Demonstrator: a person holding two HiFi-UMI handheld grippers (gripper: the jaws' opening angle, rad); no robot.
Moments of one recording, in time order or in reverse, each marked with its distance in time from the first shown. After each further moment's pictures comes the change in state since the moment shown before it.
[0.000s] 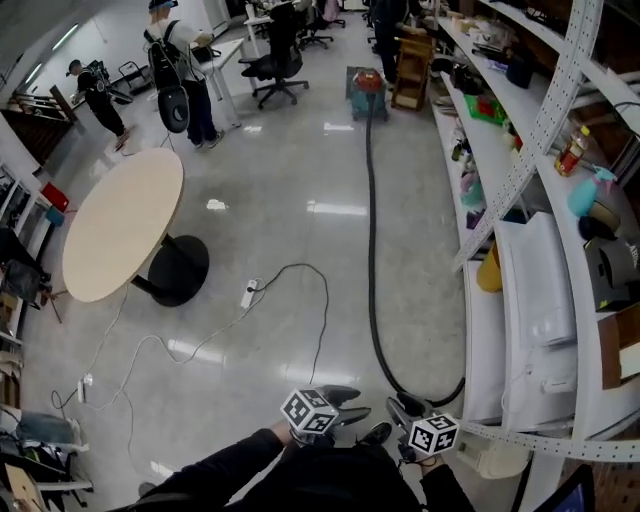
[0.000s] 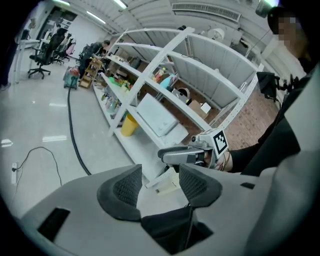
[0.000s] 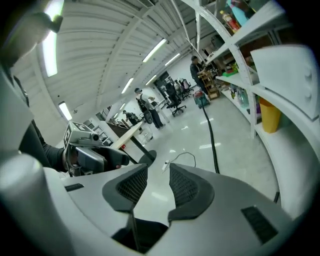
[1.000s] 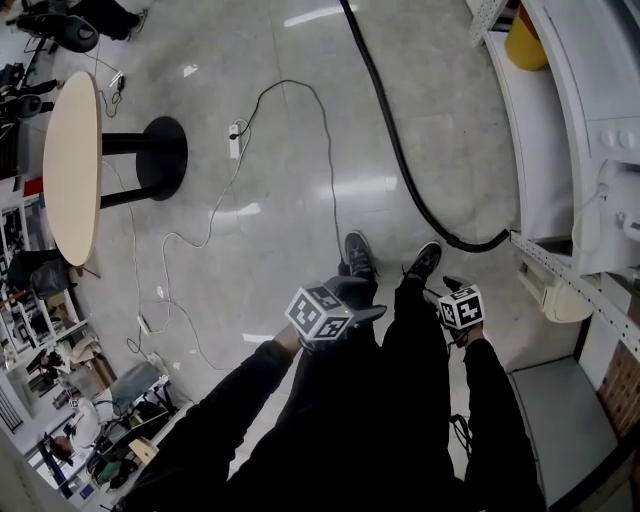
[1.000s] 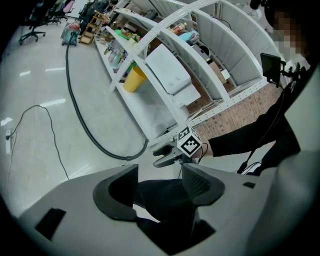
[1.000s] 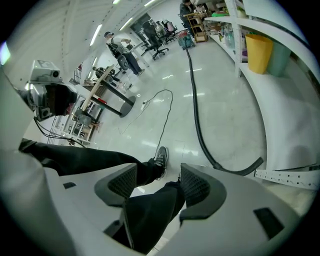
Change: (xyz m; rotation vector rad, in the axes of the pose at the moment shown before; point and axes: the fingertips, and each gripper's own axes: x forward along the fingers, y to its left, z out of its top) left arm 0.075 0.048 -0.159 -0.143 0.400 -0.037; right arm 0.023 -0.150 -0.303 0.109 0.608 -0.150
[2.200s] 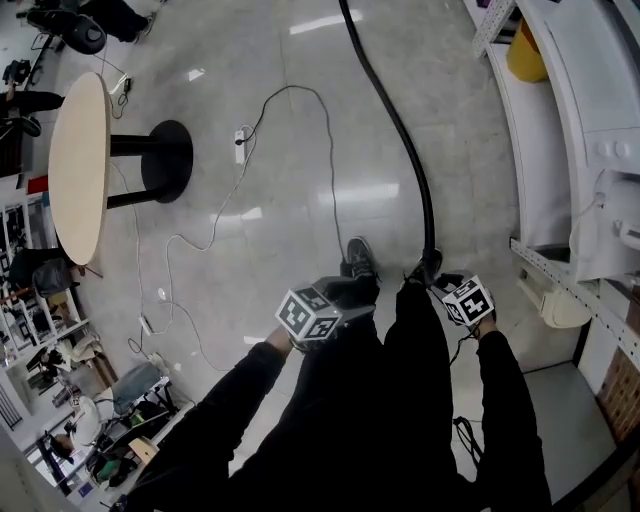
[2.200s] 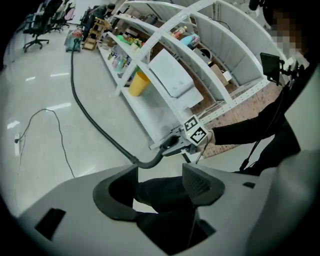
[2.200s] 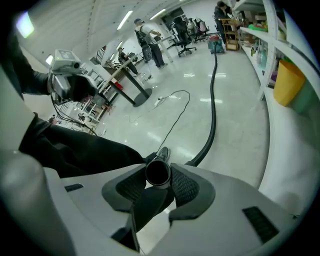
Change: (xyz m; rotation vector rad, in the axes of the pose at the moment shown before) left arm -0.037 0.008 0.009 0.003 -0.025 0.056; right arm -0.035 0.010 0.045 -0.280 0.072 0.052
